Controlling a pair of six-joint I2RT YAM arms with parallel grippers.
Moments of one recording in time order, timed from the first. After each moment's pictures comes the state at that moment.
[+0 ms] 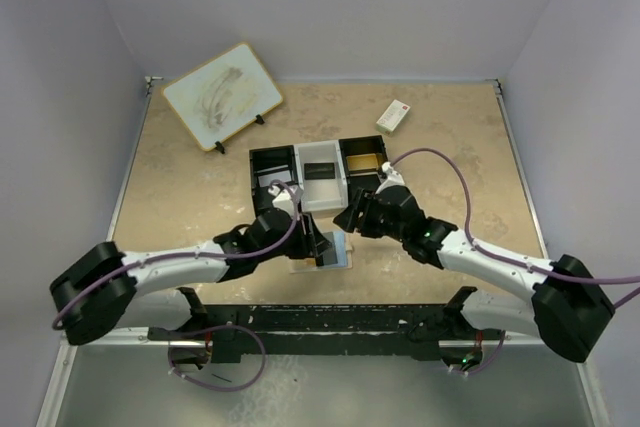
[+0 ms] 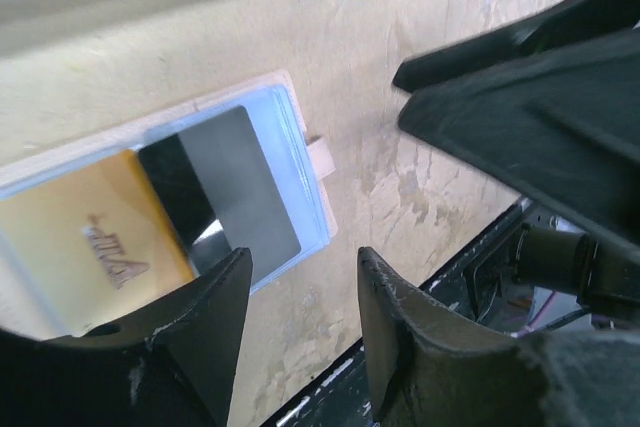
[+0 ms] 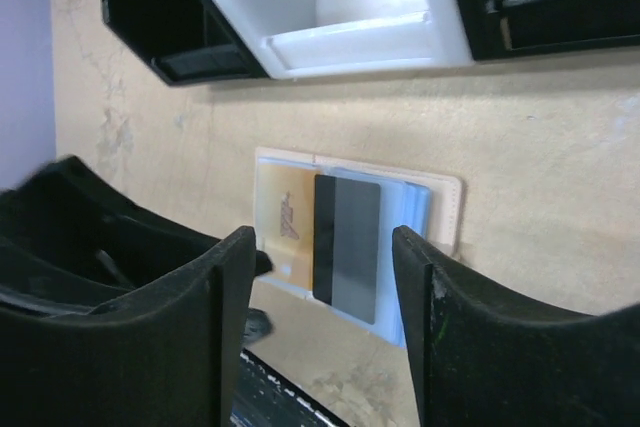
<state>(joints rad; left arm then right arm) -0.96 1.27 0.47 0.24 -0.02 -0.94 0.77 1.14 0.55 0.01 0.05 0.86</state>
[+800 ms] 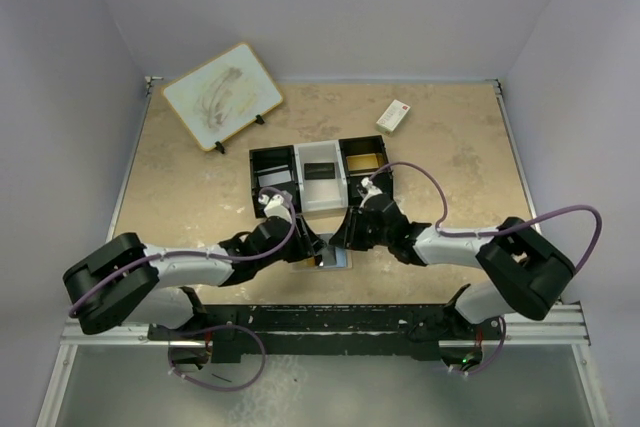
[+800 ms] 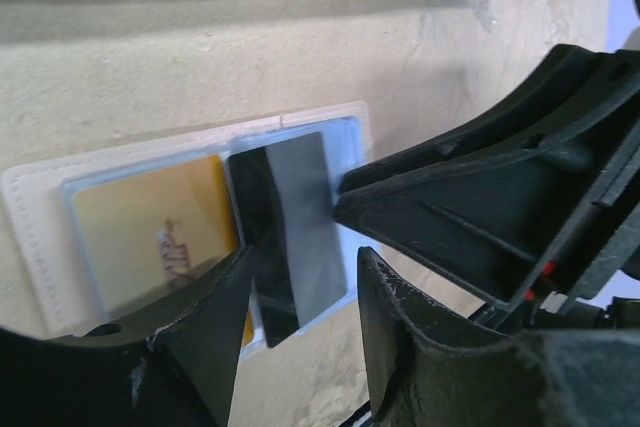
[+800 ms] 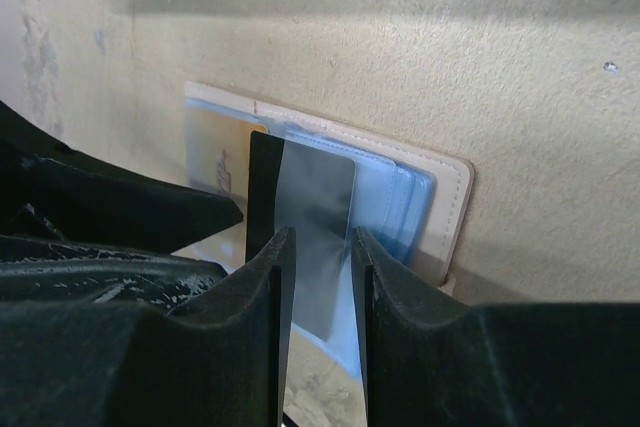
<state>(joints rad) -0.96 1.30 0.38 0.33 -0.16 -1.06 0.77 1.43 0.47 0.26 -0.14 0.84</state>
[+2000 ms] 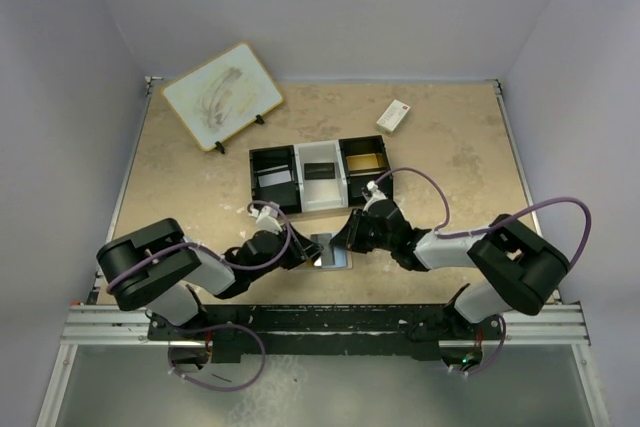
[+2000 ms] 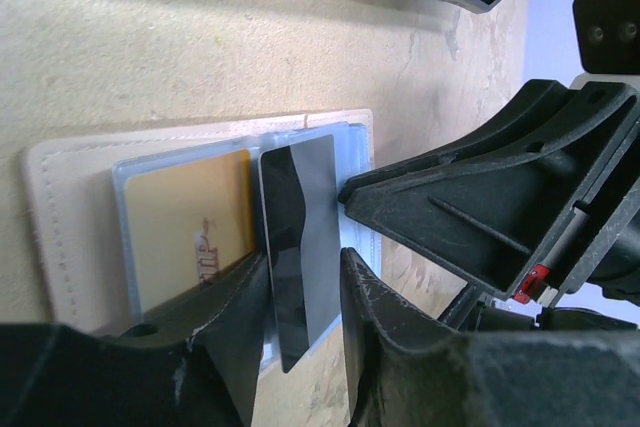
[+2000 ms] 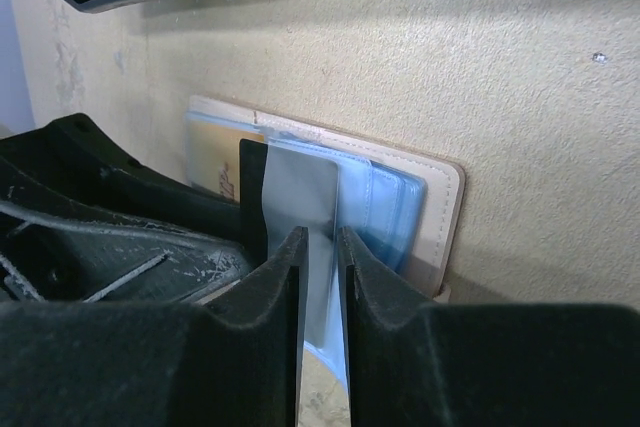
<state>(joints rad) -0.94 1.51 0.20 0.85 -0.13 -1.20 0.77 1.48 0.40 0.44 -0.14 0.91</state>
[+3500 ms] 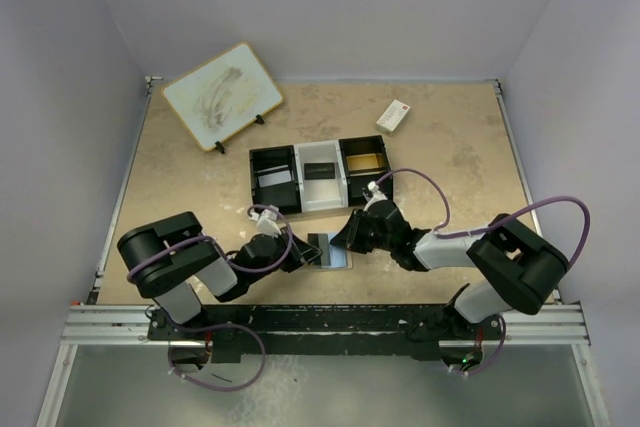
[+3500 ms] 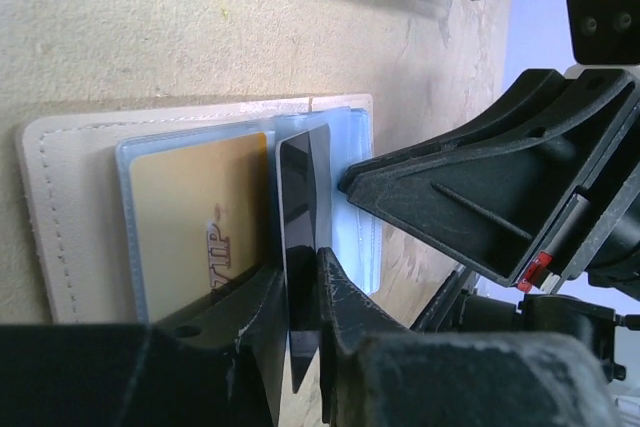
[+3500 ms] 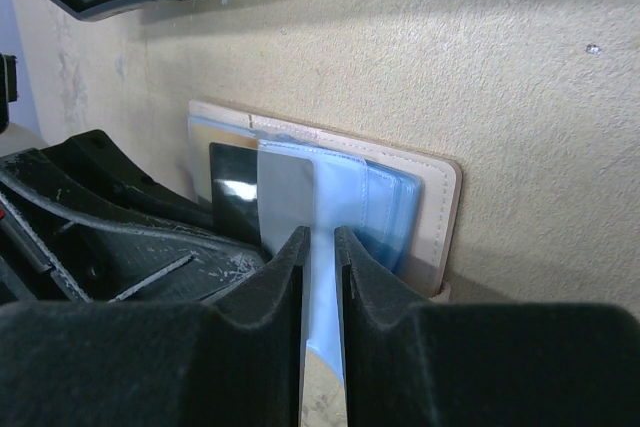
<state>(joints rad) -0.94 1.64 0.14 1.08 -0.09 -1.27 0.77 1.49 0.39 0.45 -0.12 0.94</state>
